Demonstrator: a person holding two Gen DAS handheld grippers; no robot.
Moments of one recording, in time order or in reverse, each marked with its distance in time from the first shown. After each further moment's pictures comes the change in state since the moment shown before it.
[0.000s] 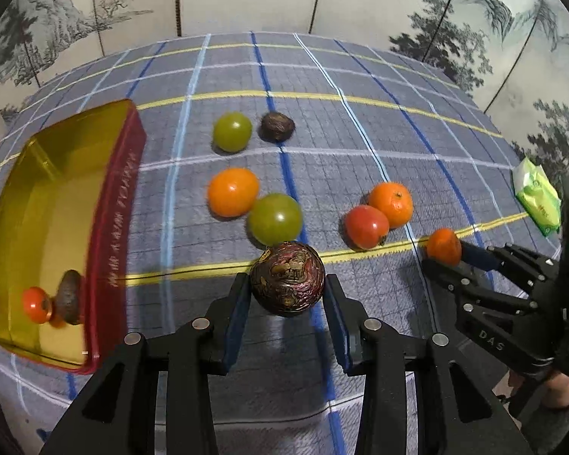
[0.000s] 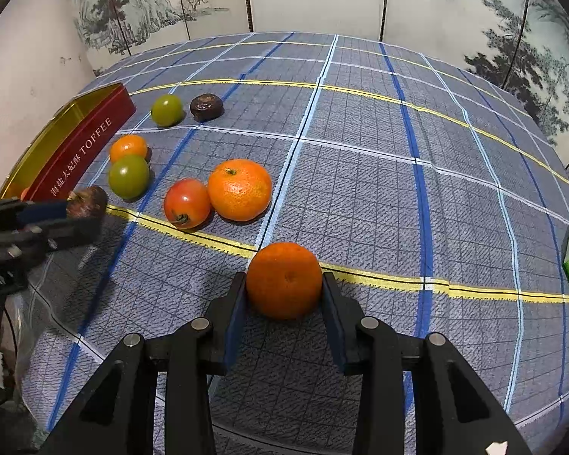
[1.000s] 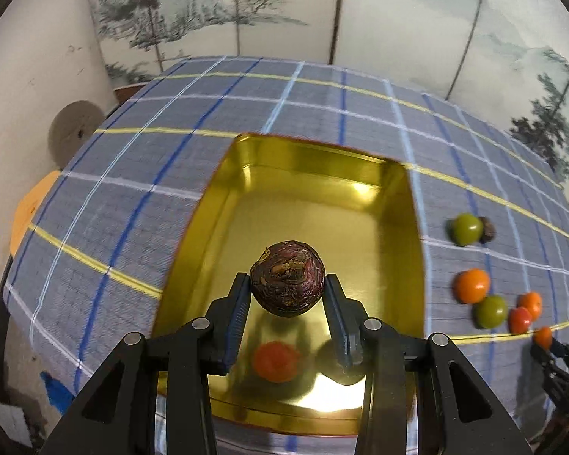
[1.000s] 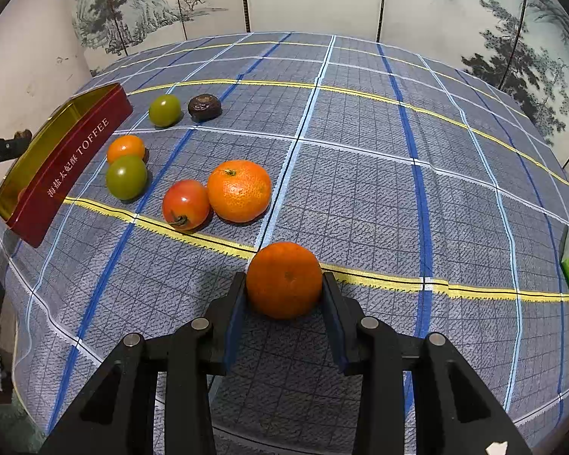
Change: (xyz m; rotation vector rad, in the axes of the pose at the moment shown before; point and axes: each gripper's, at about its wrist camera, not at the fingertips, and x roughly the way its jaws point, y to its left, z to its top) left arm -0.046 0.188 0.018 -0.291 -0.085 0.286; right arm 0.000 0.001 0.001 0.001 0.000 -0.012
